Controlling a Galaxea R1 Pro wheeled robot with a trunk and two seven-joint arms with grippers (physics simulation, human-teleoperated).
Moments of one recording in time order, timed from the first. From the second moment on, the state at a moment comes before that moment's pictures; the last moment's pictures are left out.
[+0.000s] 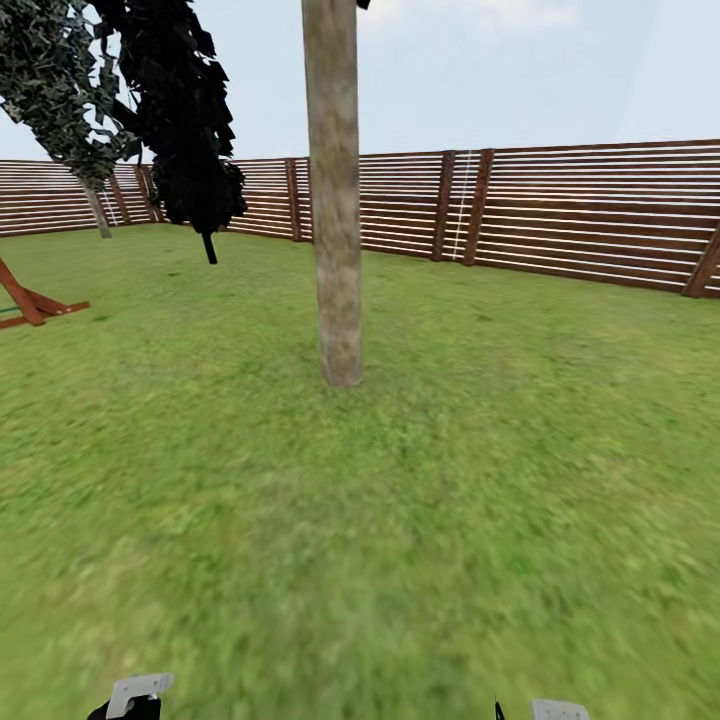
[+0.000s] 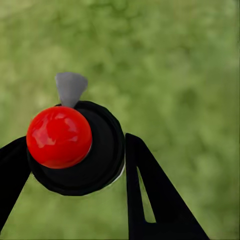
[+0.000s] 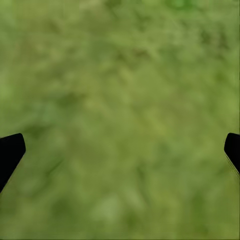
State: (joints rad) left arm -0.41 0.23 -0.15 -0.05 0.30 -0.44 -0.09; right arm -0.38 -0.05 -0.21 -0.03 0.17 -0.52 -0.10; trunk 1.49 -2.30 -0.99
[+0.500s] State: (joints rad) left arm -0.41 0.23 -0.15 -0.05 0.30 -0.44 -0.09; right arm -0.38 -0.05 -0.21 -0.03 0.17 -0.52 -0.10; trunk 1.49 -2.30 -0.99
